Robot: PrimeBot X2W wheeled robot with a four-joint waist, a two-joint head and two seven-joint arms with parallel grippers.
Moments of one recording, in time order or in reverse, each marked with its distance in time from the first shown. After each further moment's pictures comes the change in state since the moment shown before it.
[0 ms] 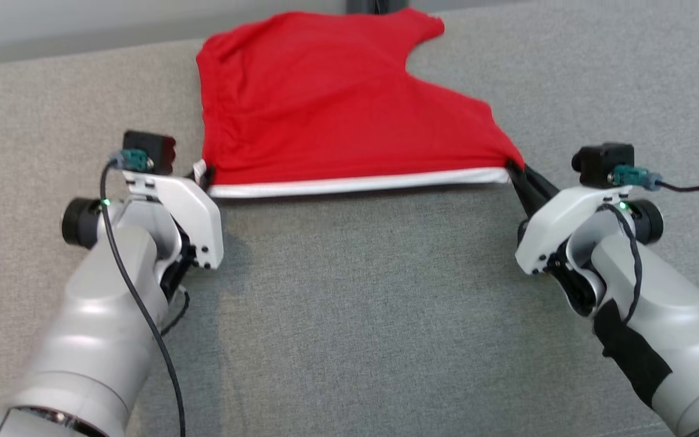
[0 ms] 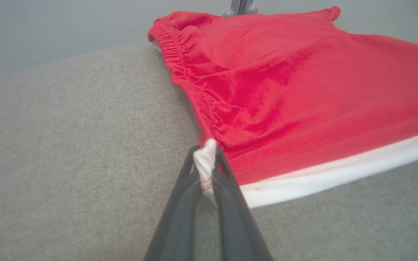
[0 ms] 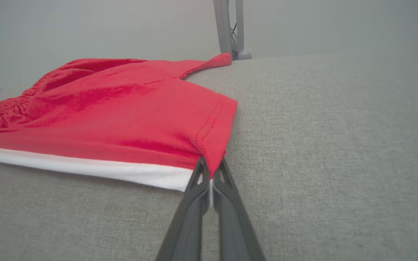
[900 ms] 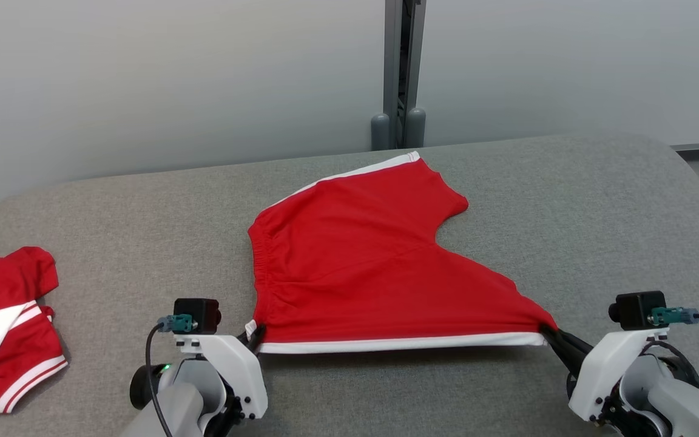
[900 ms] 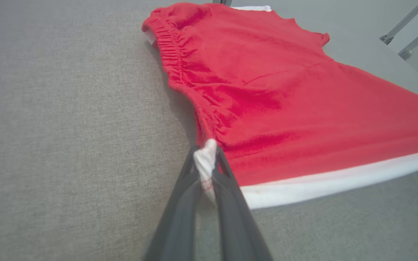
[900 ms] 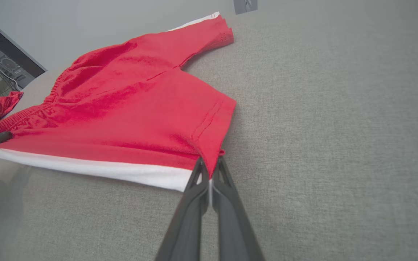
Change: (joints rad) left arm 0.412 -0.055 -0.025 -0.102 -0.152 -0.013 -0.033; right arm 0.379 -0.263 0.208 -0.312 0.330 0.001 0.107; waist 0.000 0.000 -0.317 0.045
